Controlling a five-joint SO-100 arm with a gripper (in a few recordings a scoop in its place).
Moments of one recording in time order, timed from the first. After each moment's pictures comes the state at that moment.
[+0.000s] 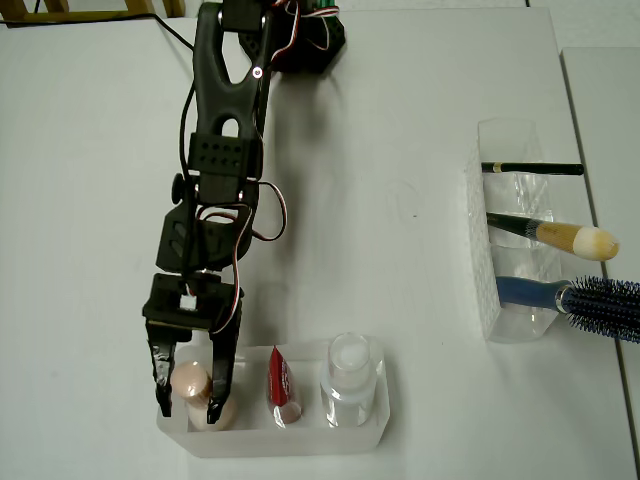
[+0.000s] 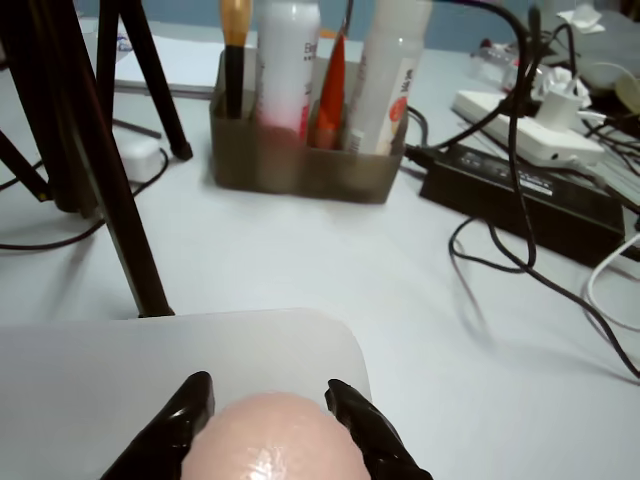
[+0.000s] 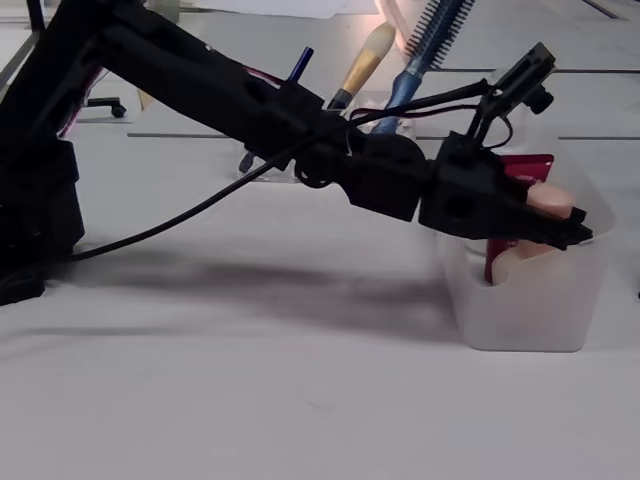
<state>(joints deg) 8.6 50.4 74.5 -14.9 -96.8</state>
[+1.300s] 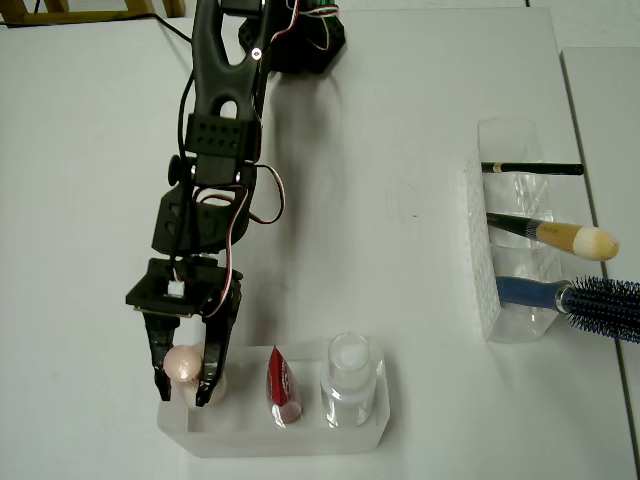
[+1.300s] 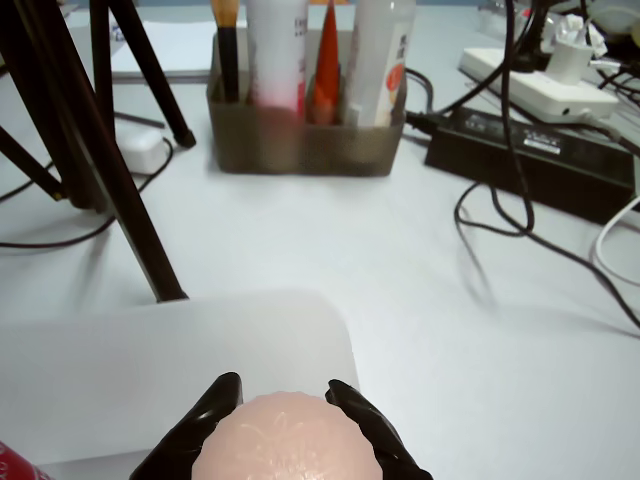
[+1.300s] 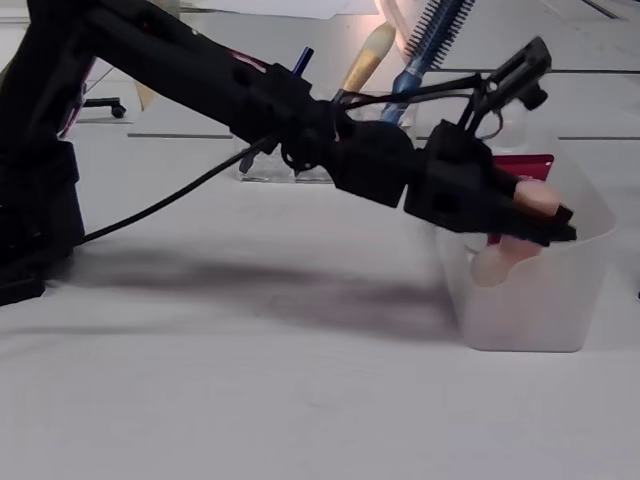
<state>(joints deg) 9.0 59.1 80.4 -11.0 -92.1</state>
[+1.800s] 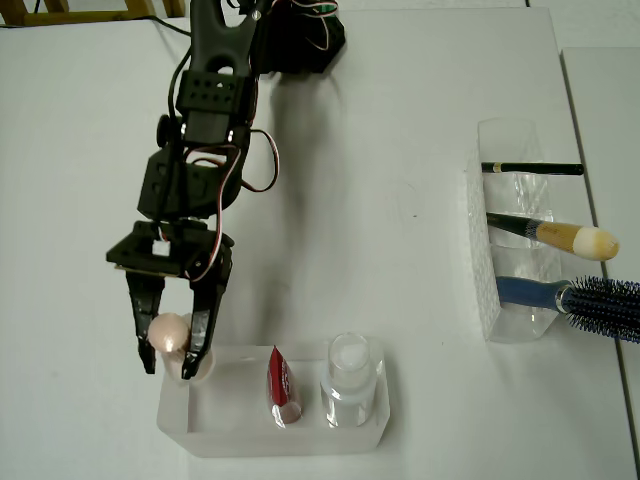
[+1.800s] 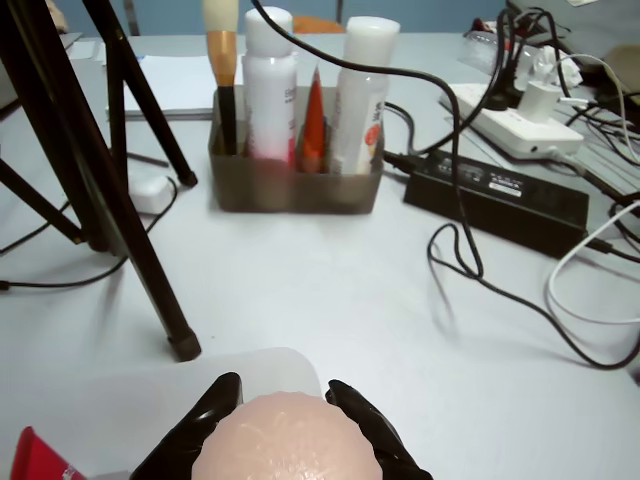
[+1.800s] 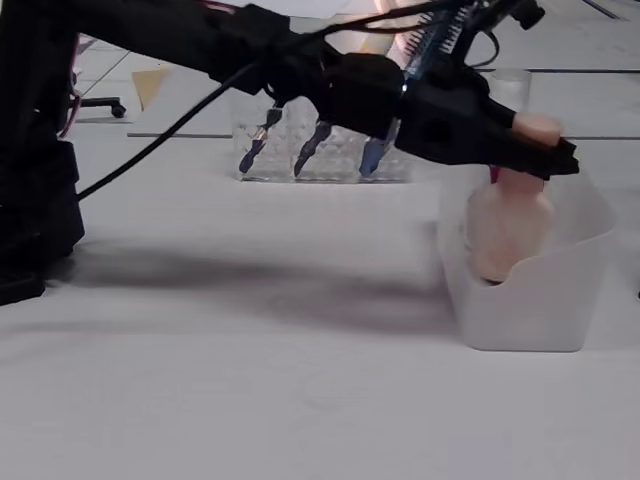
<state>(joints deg) 9.4 70.8 80.4 -0.2 -92.5</state>
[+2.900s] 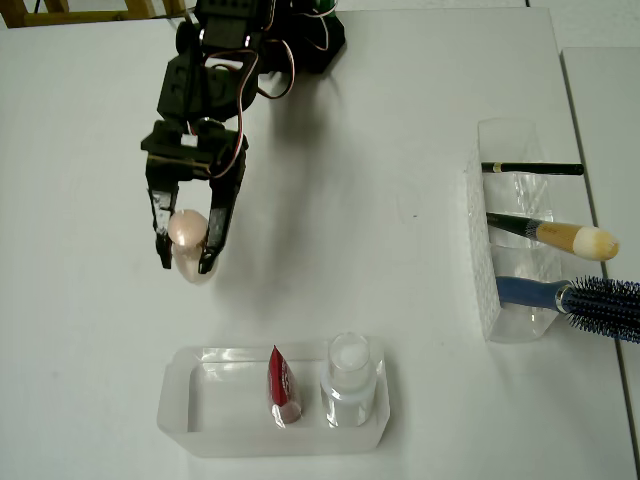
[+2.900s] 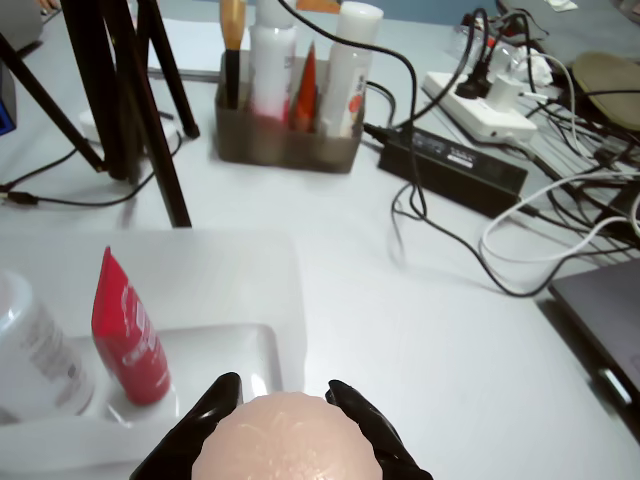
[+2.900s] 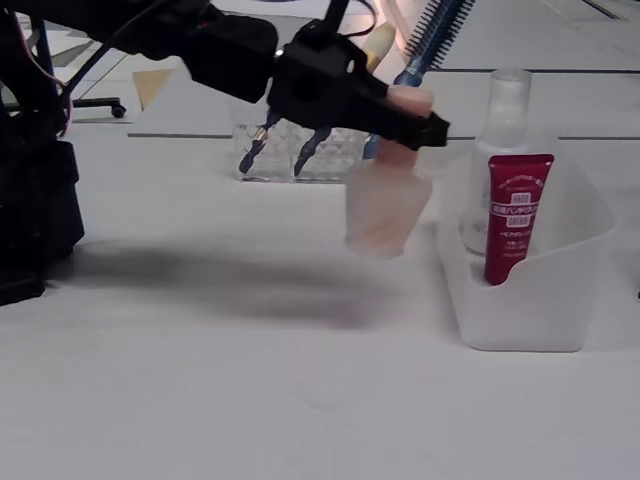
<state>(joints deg) 10.5 109.4 121.4 0.6 -97.7</state>
